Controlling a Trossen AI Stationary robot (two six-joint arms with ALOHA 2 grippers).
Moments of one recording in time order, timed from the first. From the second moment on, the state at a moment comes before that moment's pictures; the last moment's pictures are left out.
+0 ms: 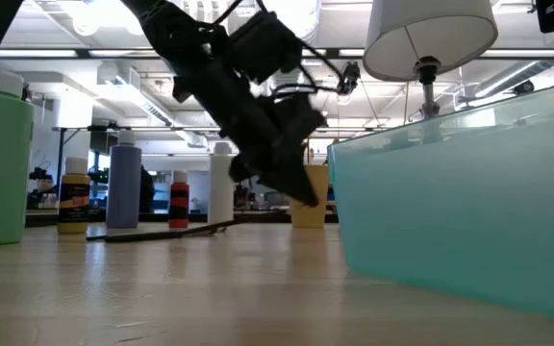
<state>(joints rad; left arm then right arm) 0.00 1.90 1.14 0.01 -0.18 -0.39 -0.02 0.08 0.79 -0.90 -0.10 -0.09</state>
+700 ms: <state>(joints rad) 0.11 1.90 0.82 0.90 0.61 -0.29 -0.02 0.08 0.79 -0.90 -0.10 -0.09</state>
